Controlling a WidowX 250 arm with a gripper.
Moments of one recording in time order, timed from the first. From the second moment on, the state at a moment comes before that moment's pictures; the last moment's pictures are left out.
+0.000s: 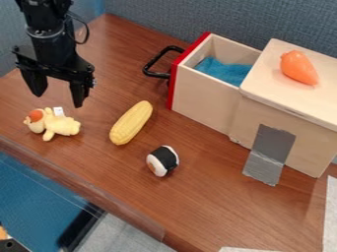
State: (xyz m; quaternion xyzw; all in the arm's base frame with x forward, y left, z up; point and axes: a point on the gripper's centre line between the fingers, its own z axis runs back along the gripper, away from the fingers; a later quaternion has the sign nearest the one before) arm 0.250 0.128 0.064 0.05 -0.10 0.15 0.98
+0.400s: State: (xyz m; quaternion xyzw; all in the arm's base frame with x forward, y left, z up) arm 0.242 0.099 0.076 0.03 -0.13 0.13 0.98
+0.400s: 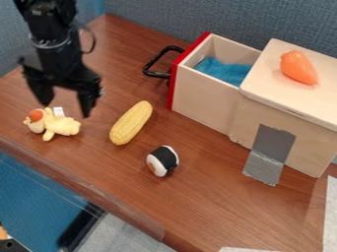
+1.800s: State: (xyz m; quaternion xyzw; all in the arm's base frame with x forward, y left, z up) arm 0.287 -0.030 0.013 0.01 -0.07 -0.05 1.00
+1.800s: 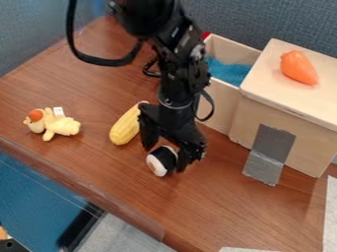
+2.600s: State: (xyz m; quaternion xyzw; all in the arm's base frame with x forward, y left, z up) arm 0.285 0.025 0.063 0.00 -0.11 0.02 0.99
